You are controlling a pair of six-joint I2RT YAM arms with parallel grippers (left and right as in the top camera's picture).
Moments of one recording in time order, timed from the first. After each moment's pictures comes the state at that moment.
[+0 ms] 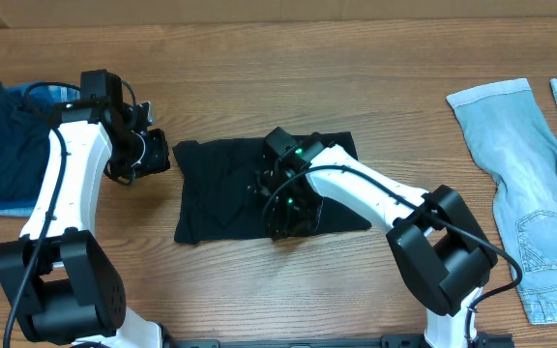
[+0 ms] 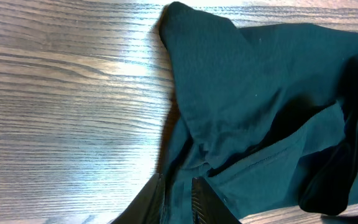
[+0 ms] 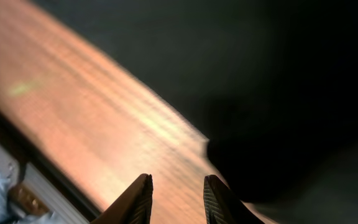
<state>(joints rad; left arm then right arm) 0.13 1.75 1.39 -1.07 0.24 -0.07 0.70 2.00 1.42 -1.04 -0.42 0.02</state>
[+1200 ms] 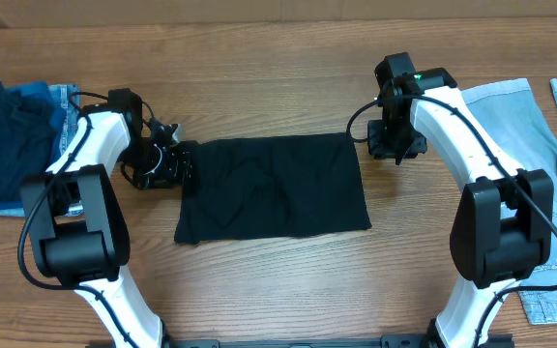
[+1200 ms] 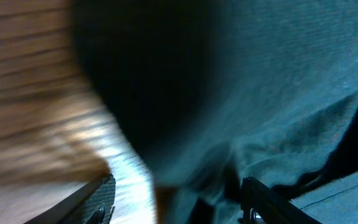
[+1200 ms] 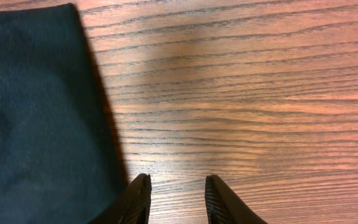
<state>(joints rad) 0.13 2.06 1.39 -1.02 0.39 0.20 0.20 1.99 1.59 -1.14 0.06 0.22</state>
